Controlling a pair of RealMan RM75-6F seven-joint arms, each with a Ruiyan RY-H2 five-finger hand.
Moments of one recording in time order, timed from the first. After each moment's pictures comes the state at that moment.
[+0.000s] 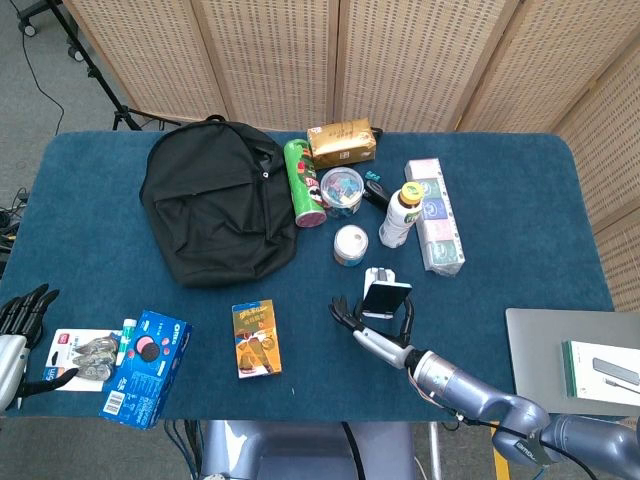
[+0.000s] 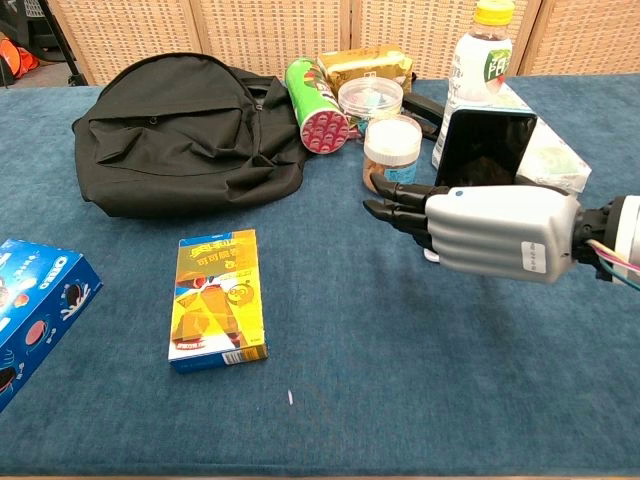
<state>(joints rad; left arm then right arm) -0.04 -0.96 0.02 -1.84 1.54 1.47 -0.06 0.71 -1.42 0.05 -1.53 -1.74 0.80 -1.87</state>
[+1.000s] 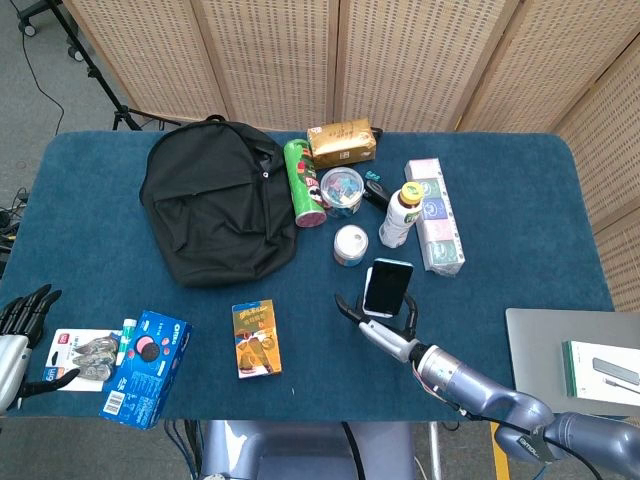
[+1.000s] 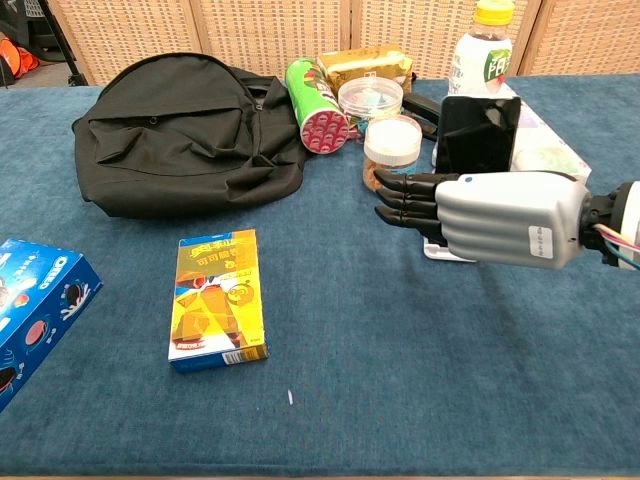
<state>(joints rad) -0.05 -0.95 0.03 -1.85 1.55 1.46 -0.06 0.71 -1.40 0.06 -1.54 -1.69 0.79 -1.86</state>
